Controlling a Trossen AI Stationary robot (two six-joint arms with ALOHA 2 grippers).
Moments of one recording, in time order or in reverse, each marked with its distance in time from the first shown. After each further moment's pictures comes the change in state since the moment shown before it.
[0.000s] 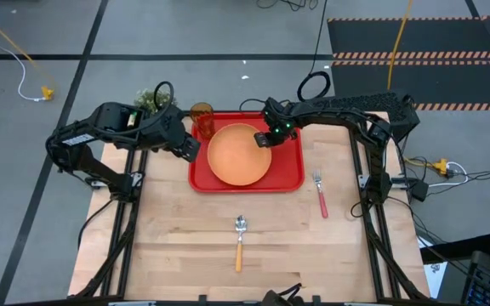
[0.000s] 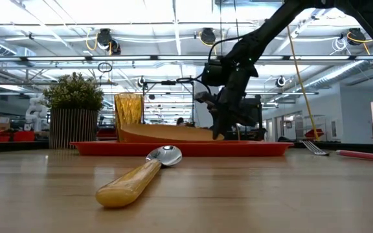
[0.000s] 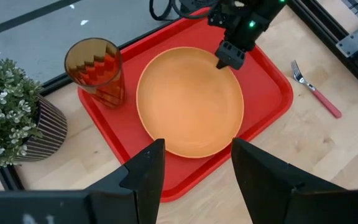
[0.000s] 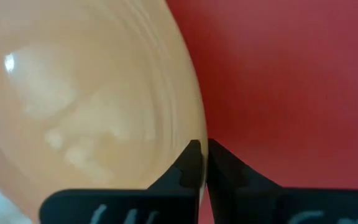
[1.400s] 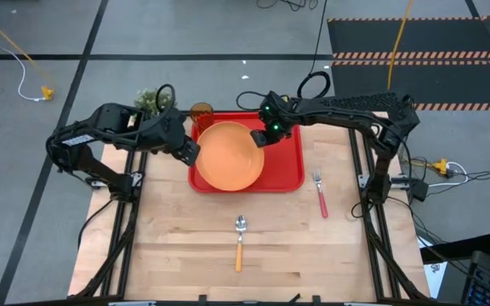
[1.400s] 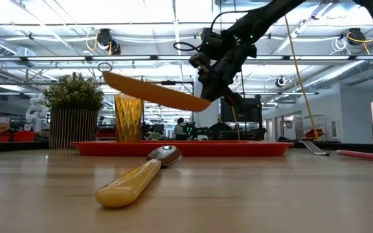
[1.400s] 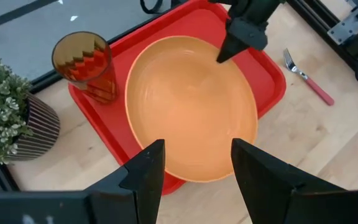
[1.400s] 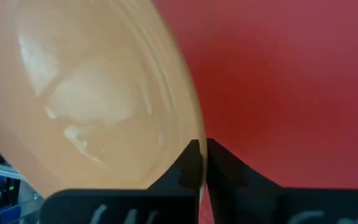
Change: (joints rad) left arm -0.015 0.000 0.000 0.001 0.036 0.012; right arm 0.053 -0.117 0.071 -0.016 -0.186 0.003
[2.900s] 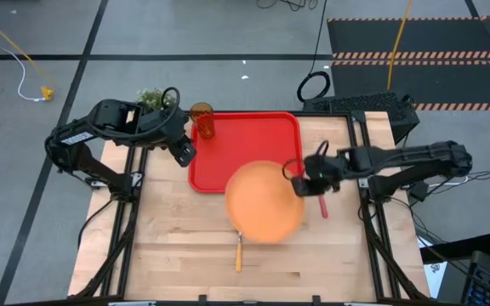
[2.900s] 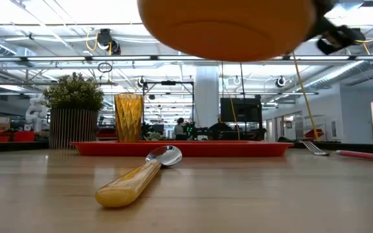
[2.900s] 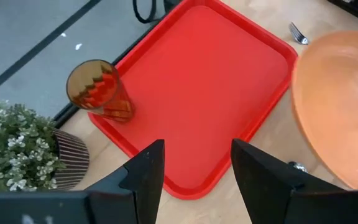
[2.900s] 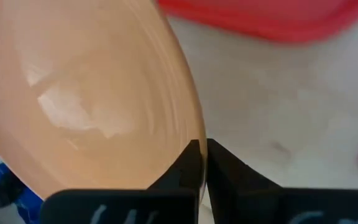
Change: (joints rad) left arm 0.048 -0.008 0.000 0.000 0.018 0.298; right arm 0.550 -0.680 -0.413 -0.196 0.295 0.770
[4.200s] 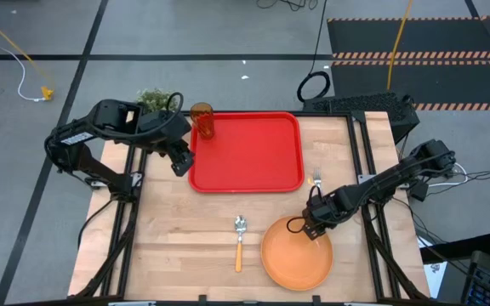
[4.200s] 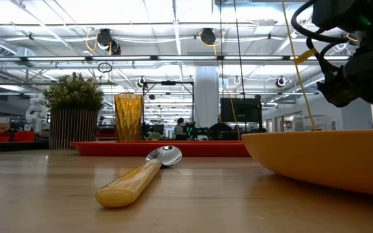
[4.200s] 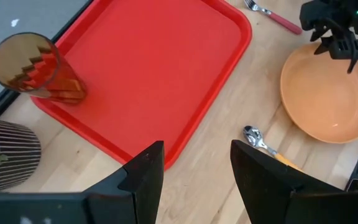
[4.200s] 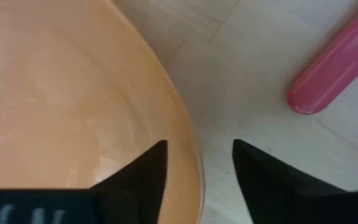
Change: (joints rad) left arm -0.002 -0.001 0.001 0.004 0.217 0.029; right arm 0.369 0.210 -0.353 0.154 -0.058 0.020
